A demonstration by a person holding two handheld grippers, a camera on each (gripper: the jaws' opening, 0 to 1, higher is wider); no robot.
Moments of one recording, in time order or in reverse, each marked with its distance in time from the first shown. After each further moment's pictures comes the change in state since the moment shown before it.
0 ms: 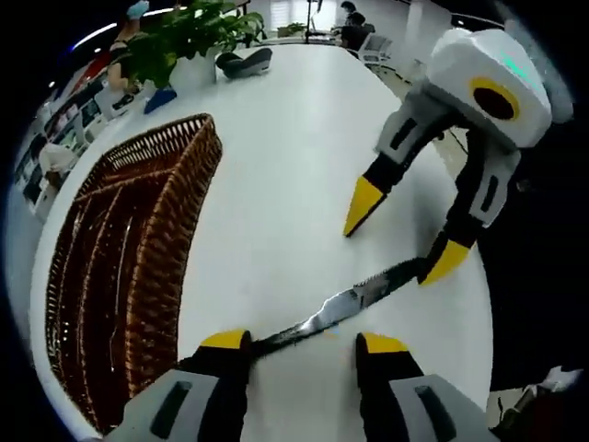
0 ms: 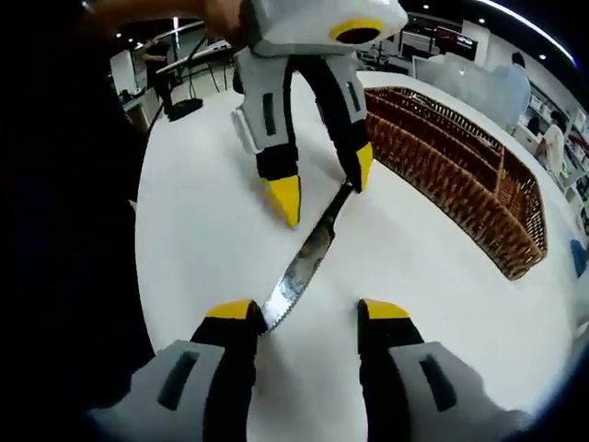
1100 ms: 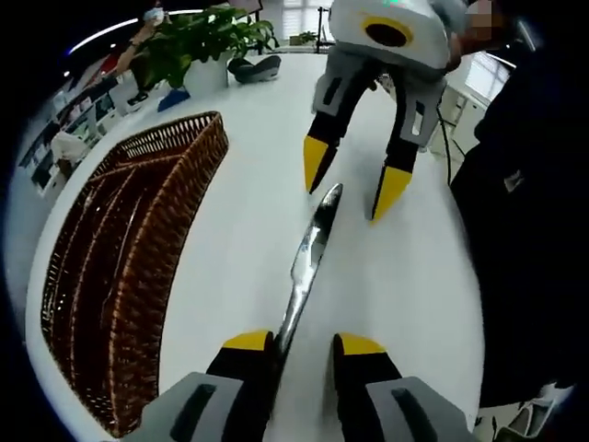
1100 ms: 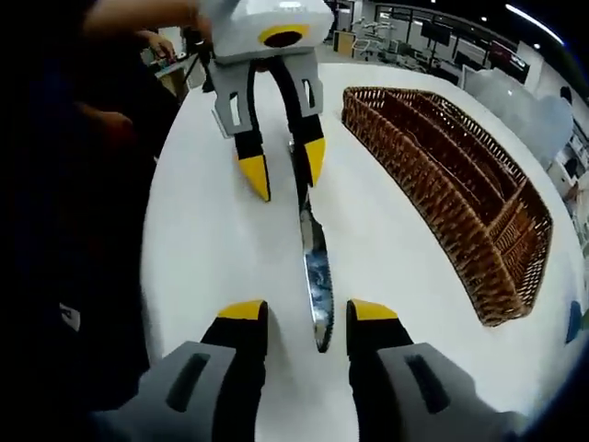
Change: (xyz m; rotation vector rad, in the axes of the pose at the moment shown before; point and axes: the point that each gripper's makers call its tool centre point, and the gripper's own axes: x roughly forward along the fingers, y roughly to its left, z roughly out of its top) left arm -0.008 -0.013 -0.015 -0.155 -0.057 0.058; right arm -0.009 -0.041 0.005 -0.227 0.090 0.144
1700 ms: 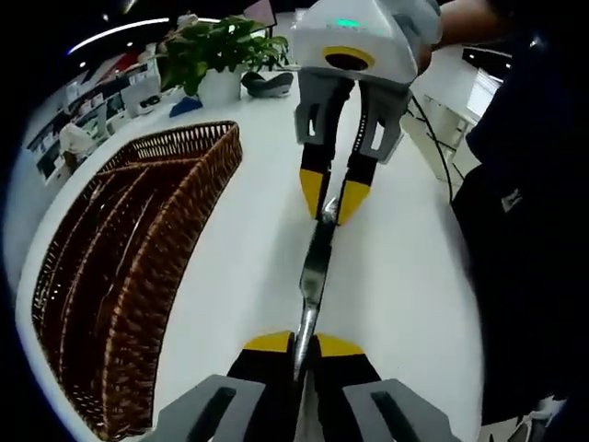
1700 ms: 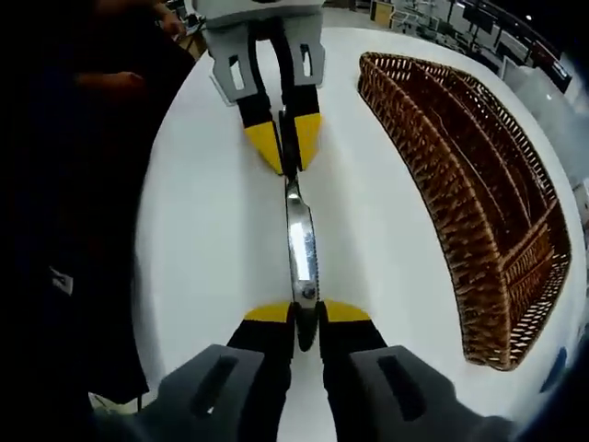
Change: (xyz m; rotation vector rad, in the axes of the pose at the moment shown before) left arm 0.005 -0.001 0.010 -0.049 -0.127 -0.028; right arm 0.012 -0.009 -0.009 -0.160 0.164 0.118
